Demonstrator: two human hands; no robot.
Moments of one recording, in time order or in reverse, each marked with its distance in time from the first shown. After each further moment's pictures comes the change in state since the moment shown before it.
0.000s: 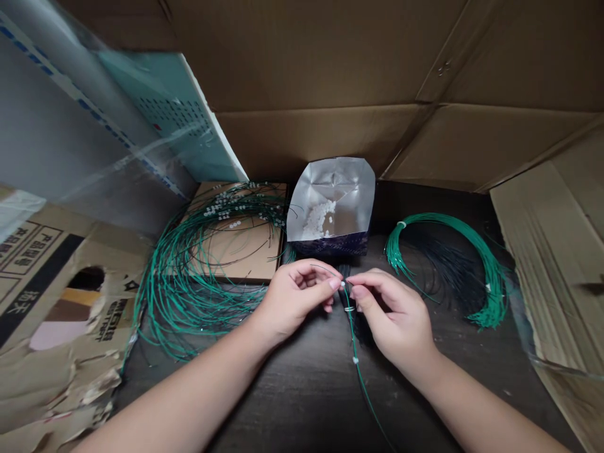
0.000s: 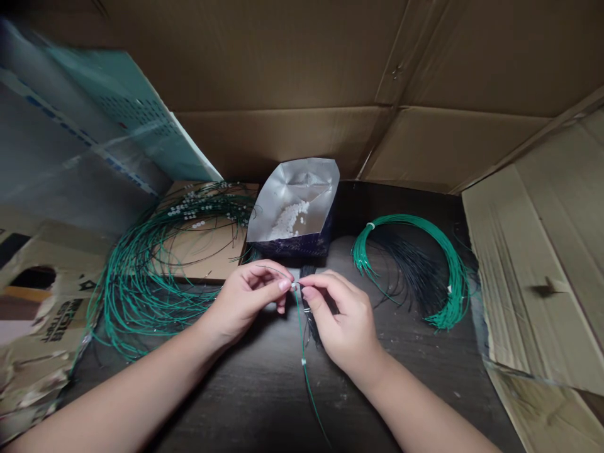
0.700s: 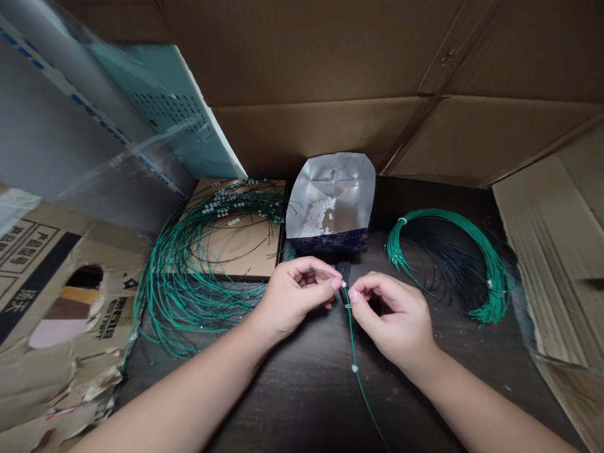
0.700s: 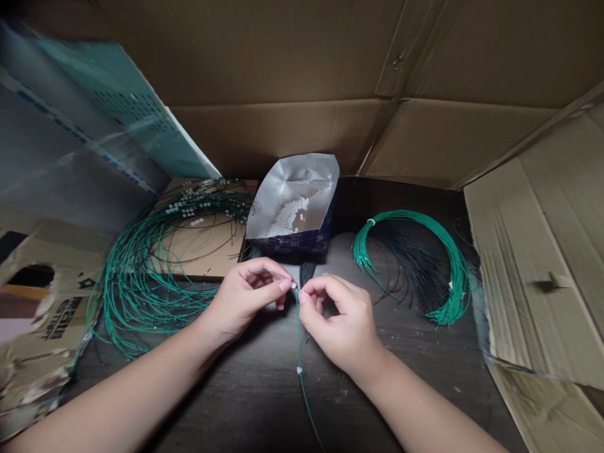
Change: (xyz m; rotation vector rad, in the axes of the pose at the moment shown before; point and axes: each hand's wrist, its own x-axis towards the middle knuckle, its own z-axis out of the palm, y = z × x) left_hand -0.001 0.005 0.003 0.097 0.054 -0.034; right_hand 0.002 -0.010 0.000 -0.073 0.001 -0.041
